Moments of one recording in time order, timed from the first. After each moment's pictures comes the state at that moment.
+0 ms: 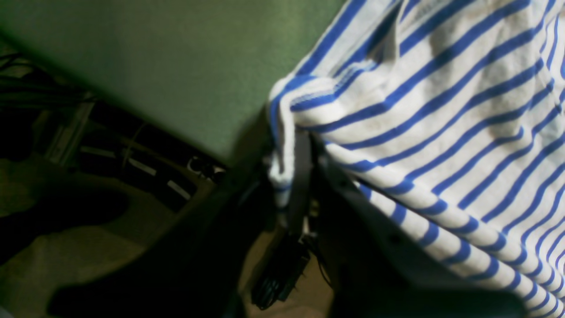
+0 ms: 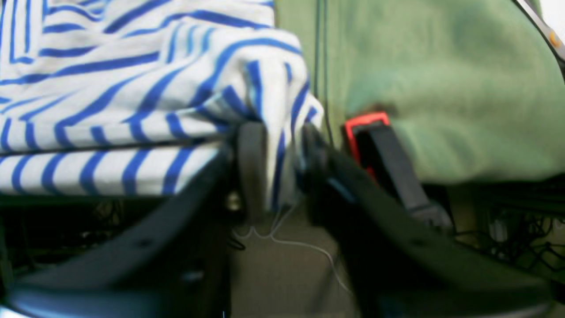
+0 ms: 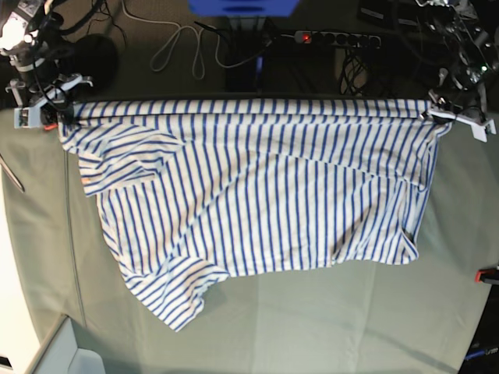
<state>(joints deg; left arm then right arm) 15.0 -5.2 -43.4 83.7 -20.3 -15.8 43.2 -23.1 0.7 45.6 90.7 3.4 41.7 -22.2</state>
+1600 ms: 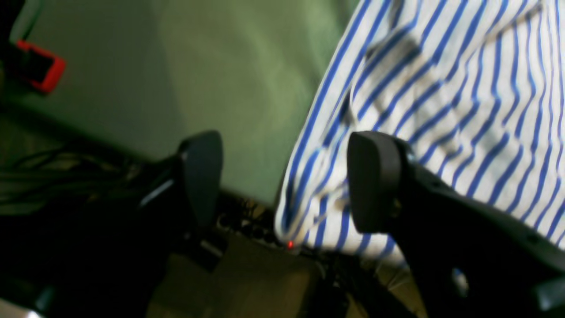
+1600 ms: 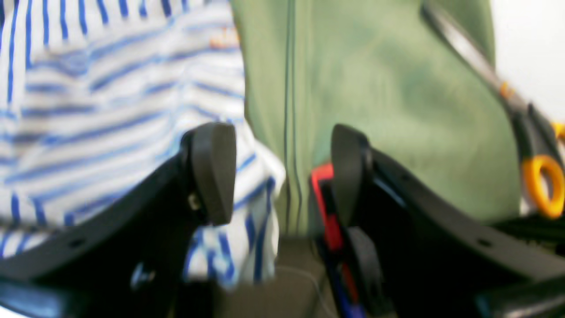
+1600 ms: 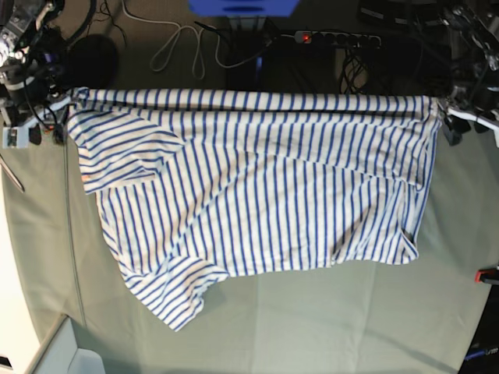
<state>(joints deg) 14.4 -2.5 -52.0 96.1 -18.8 -31.5 42.8 -18.4 2.9 44.5 91.2 3.1 40.4 -22.3</state>
